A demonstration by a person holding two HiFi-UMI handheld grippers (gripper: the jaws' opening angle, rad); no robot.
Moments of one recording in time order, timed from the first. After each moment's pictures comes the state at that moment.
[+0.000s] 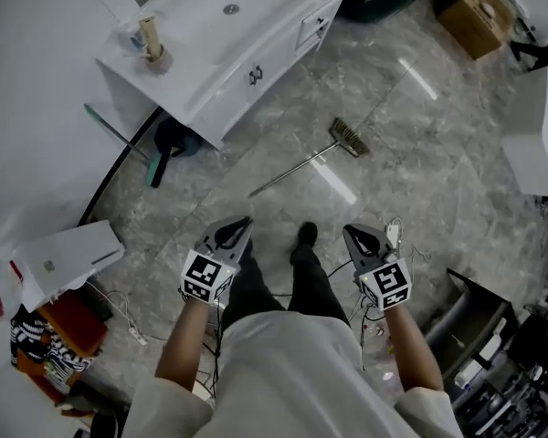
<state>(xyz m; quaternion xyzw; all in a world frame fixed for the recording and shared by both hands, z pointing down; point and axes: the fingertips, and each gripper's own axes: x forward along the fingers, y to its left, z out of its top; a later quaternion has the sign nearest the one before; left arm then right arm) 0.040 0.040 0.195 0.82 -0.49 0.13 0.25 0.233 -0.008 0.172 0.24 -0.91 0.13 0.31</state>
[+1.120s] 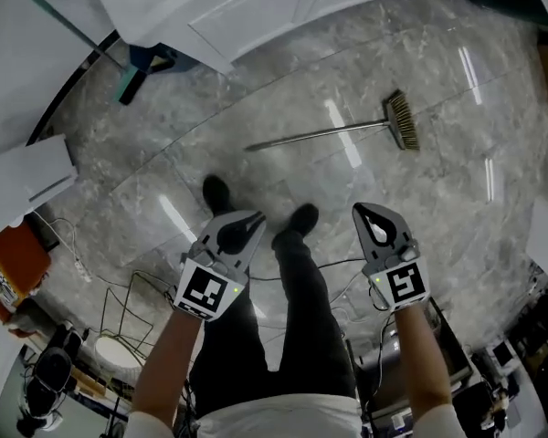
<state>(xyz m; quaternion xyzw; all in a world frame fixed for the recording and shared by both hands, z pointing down) 0.033 -0.004 0.520 0.76 -0.55 0.14 0.31 0.138 -0.110 0.513 0.07 -0.92 0.12 0.36</state>
